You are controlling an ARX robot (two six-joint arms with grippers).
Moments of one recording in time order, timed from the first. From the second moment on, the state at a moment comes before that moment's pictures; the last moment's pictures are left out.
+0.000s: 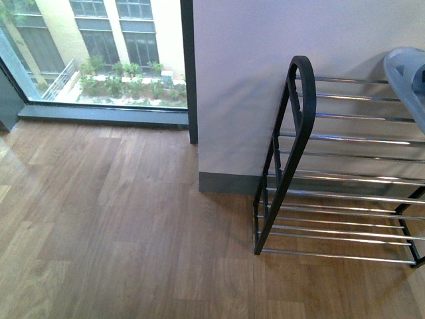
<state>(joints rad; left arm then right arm) 0.29 0.26 0.21 -0.34 0.06 0.15 -0.34 2.23 1.40 0.20 0.23 -0.19</state>
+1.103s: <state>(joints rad) 0.29 0.26 0.21 -0.34 0.06 0.15 -0.31 1.34 0.61 0.63 -0.17 -0.02</state>
